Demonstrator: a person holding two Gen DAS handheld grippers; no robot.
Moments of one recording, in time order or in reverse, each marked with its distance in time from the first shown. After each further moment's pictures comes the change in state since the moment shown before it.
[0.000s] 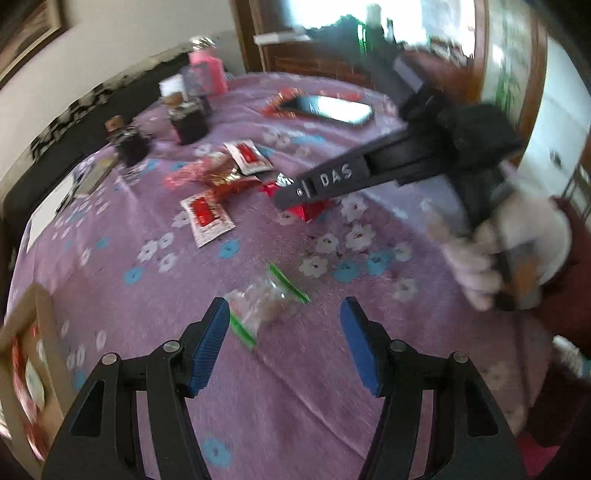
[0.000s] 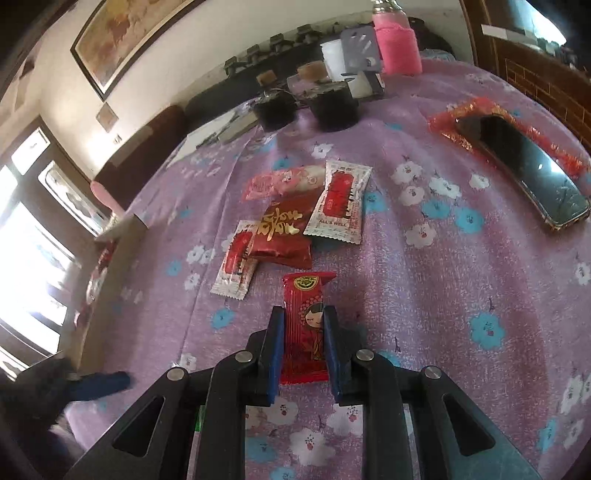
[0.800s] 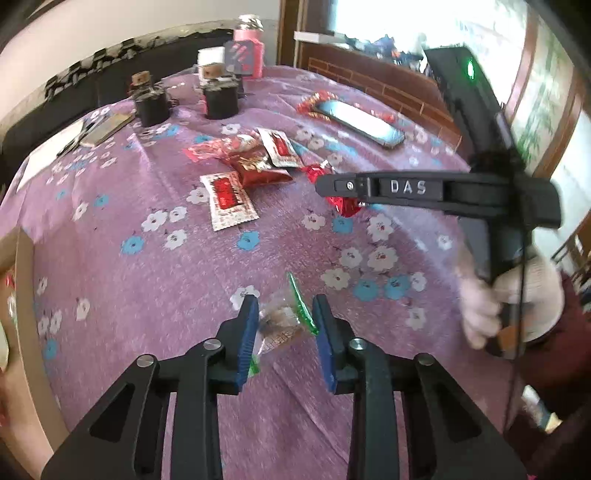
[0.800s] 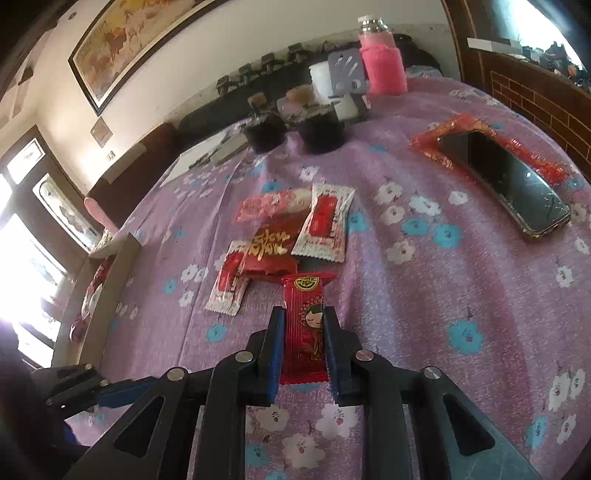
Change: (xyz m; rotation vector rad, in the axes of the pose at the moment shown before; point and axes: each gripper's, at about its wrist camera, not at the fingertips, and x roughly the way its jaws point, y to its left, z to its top) left arm -0.002 0.035 -0.006 -0.276 -0.023 -0.092; right arm -0.014 -0.001 -0.001 0.012 -0.089 -0.047
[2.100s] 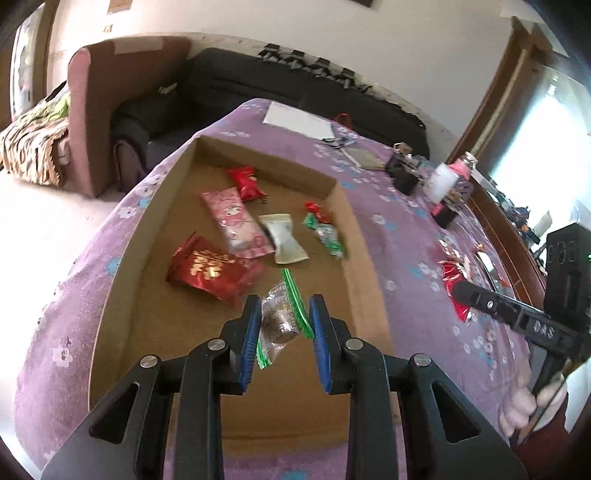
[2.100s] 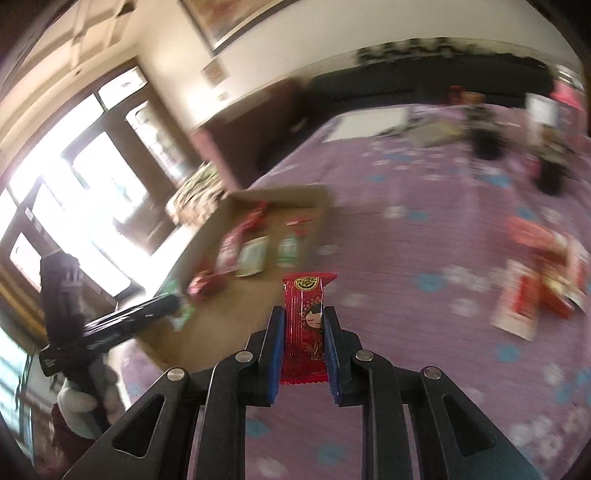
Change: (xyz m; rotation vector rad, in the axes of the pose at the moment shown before) left arm -0.144 0.222 -0.127 -0.659 -0.232 0.254; right arm 0.015 0.224 -0.015 -0.324 0.130 0.341
